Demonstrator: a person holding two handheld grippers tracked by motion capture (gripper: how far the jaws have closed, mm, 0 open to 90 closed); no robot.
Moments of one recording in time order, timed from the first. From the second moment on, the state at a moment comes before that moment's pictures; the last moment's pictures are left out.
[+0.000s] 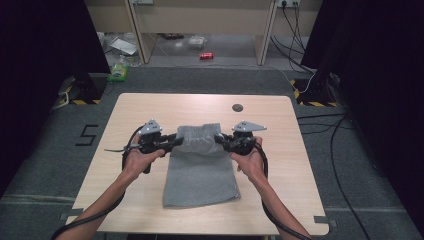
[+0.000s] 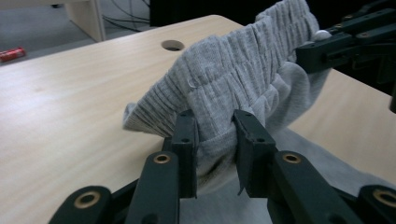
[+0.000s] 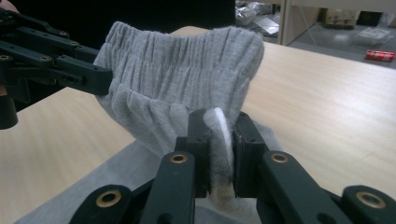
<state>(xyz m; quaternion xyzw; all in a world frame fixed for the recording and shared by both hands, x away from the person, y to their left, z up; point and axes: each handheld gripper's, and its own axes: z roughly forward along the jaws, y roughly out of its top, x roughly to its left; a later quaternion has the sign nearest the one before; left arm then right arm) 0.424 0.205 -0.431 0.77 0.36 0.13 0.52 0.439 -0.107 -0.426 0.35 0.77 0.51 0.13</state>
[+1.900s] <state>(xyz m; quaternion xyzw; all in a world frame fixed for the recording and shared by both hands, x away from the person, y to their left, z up) 0.372 0.234 -0.477 0.78 0.38 0.10 0.49 0.349 -0.086 -0.480 0.30 0.85 0.43 0.06</state>
